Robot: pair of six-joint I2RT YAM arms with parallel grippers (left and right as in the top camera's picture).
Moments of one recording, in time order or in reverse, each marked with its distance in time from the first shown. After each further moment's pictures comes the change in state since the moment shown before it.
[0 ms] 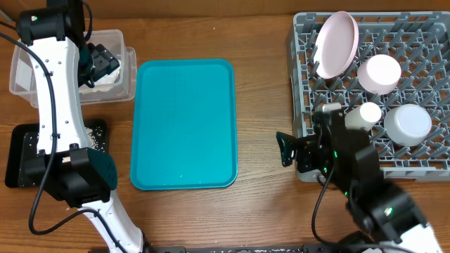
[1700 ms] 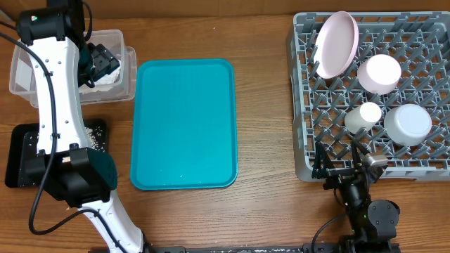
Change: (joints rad) left arm 0.000 0.000 0.000 0.002 0.002 0.000; right arm -0.439 -0.810 -0.797 0.562 -0.156 -0.051
